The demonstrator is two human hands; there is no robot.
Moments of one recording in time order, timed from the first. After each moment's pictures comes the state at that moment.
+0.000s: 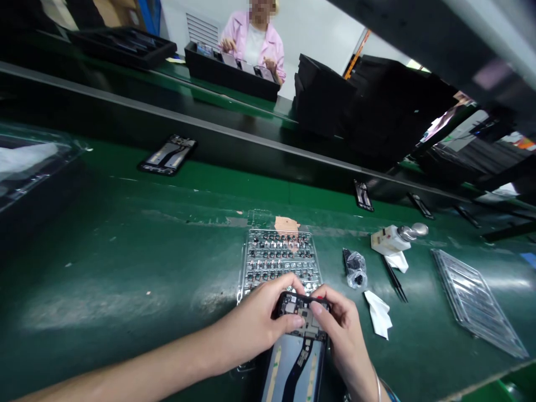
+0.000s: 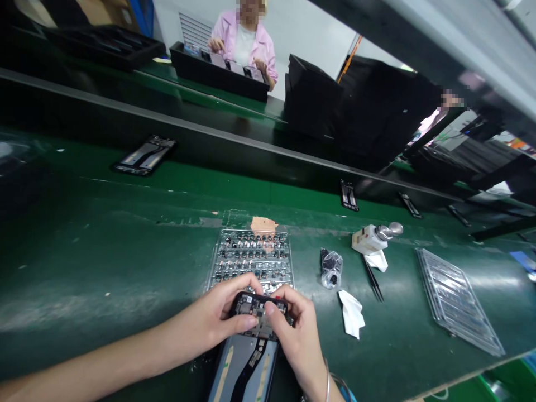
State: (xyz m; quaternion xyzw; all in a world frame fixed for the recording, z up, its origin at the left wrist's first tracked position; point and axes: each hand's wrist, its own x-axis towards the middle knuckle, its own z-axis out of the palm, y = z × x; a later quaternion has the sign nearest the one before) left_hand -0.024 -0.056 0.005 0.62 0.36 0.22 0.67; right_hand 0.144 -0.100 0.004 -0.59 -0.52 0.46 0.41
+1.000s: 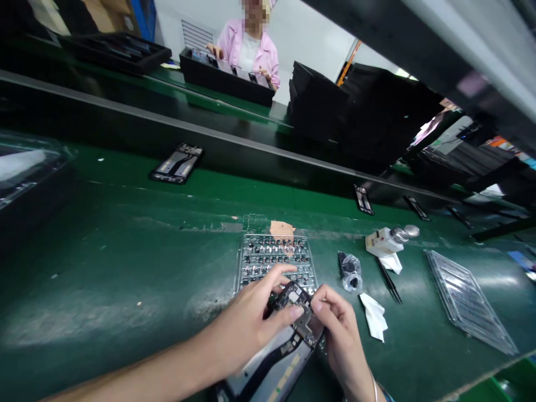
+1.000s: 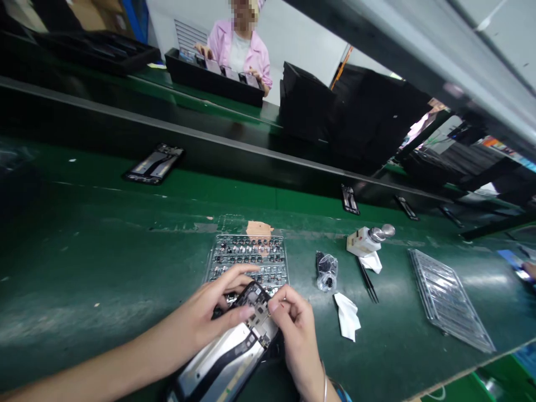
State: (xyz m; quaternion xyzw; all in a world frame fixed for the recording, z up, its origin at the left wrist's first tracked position) left_hand -0.031 -0.056 0.012 0.71 0.37 0.27 0.53; right_hand 0.144 -0.100 -0.003 -0.56 -0.43 0.53 0.47
